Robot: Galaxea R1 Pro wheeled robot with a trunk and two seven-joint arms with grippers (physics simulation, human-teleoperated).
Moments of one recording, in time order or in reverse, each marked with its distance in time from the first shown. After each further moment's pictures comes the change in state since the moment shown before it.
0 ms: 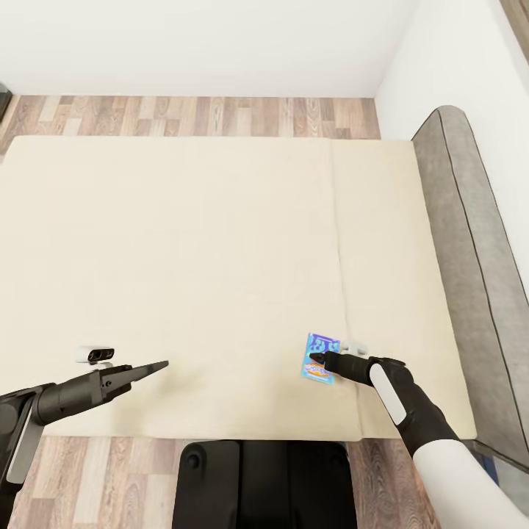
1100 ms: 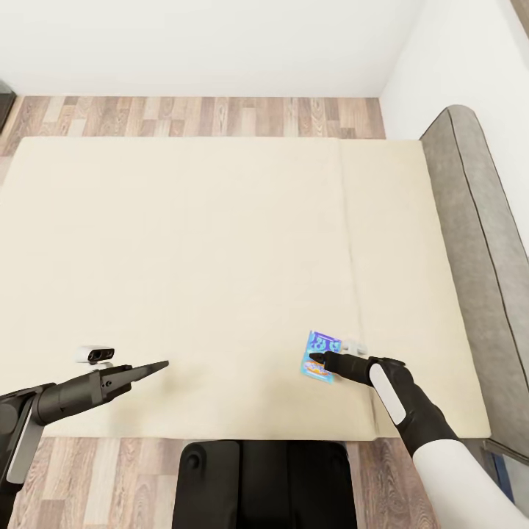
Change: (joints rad) left arm 0.000 0.000 0.000 0.000 0.000 0.000 0.000; right arm 0.000 0.001 0.000 0.000 0.000 0.000 0.000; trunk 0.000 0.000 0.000
